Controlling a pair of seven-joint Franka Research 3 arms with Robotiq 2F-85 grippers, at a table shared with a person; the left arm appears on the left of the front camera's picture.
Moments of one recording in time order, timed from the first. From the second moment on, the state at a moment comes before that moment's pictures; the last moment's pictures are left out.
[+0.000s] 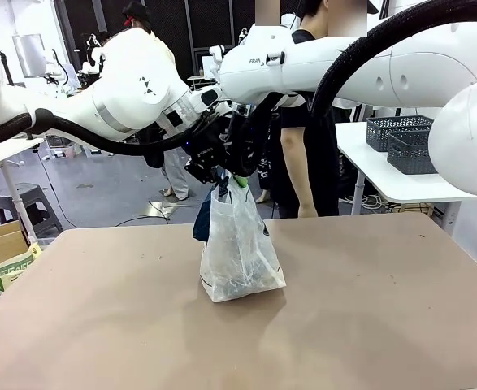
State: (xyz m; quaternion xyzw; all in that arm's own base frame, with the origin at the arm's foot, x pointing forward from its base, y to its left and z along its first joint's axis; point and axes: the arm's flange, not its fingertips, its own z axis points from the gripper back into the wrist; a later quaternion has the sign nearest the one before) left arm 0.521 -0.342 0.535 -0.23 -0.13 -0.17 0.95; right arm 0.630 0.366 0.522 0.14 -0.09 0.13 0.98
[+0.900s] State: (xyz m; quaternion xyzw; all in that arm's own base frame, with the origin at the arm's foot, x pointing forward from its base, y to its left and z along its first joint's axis) left arm 0.509 -0.331 0.540 -0.21 -0.15 -0.17 0.95; right arm 0.630 0.366 0.525 0.15 -0.08 0.13 0.98
